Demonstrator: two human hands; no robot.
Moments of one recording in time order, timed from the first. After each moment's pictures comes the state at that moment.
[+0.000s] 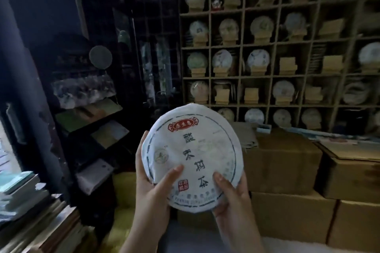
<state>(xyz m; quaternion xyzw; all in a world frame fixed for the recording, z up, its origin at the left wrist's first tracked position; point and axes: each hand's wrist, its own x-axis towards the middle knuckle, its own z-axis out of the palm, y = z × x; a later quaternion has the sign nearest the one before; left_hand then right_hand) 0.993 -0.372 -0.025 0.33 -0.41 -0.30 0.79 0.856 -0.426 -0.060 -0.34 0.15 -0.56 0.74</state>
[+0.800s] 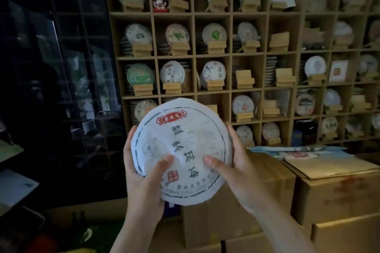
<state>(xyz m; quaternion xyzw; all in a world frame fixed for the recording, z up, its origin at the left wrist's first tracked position) 1.008 -0.763 -0.003 0.25 -0.45 -0.36 0.78 0.822 -0.799 -0.004 -0.62 0.25 -0.56 0.50</state>
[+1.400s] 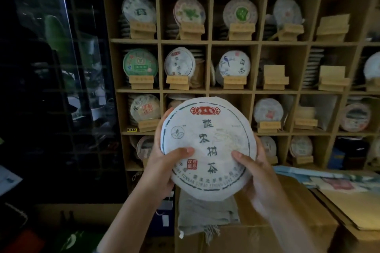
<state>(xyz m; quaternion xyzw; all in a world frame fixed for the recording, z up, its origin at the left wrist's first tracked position) 0.996 -1.031 0.003 0.23 -0.52 -0.49 0.66 0.786 -1.059 -0.017 -0.50 0.21 -0.59 0.60</state>
